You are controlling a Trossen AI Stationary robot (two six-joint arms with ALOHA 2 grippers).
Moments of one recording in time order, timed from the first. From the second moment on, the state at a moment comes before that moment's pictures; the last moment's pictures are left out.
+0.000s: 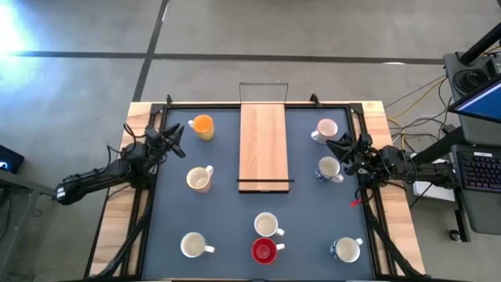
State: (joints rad) left arm 0.31 0.01 0.02 0.07 -0.61 -0.09; right arm -0.06 0.04 0.01 0.34 0.24 0.50
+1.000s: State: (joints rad) left arm 0.31 0.01 0.02 0.07 -0.61 -0.09; right arm -0.07 0.24 0.25 0.06 0.47 0.46
